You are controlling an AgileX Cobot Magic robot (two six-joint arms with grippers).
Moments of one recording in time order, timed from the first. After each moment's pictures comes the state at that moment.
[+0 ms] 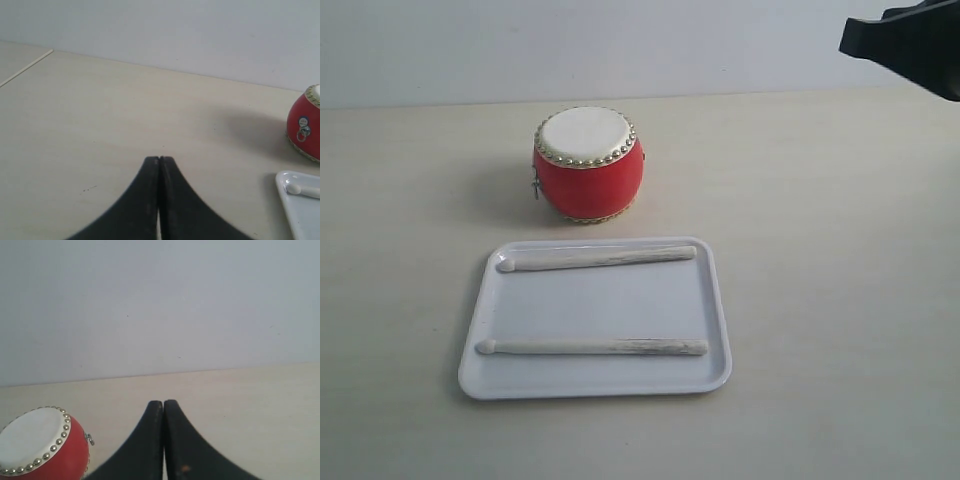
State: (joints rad) left arm 0.04 0.01 0.00 0.16 0.31 -0.27; right arm 0.35 1.16 -0.64 0.57 -0.22 -0.35
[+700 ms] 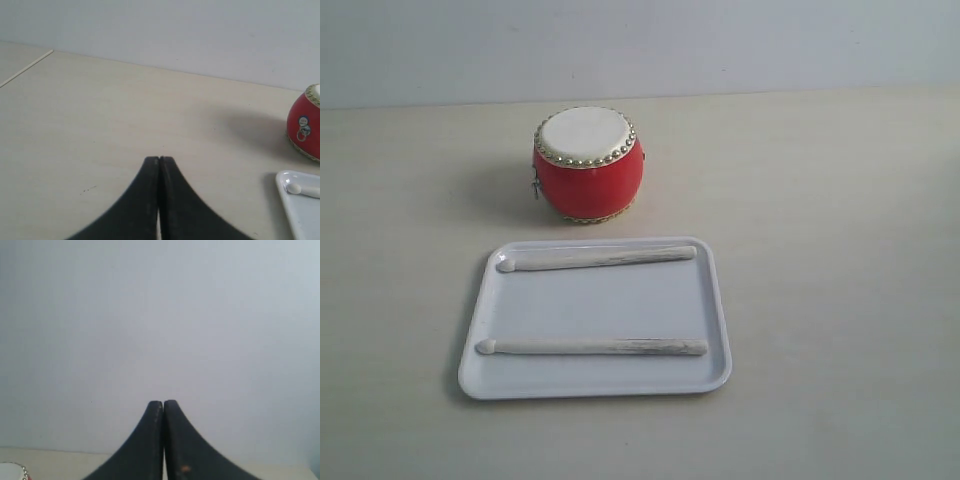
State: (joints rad) left arm 0.04 0.01 0.00 0.16 0.31 -0.27; right arm 0.00 0.43 -0.64 0.50 0.24 -0.55
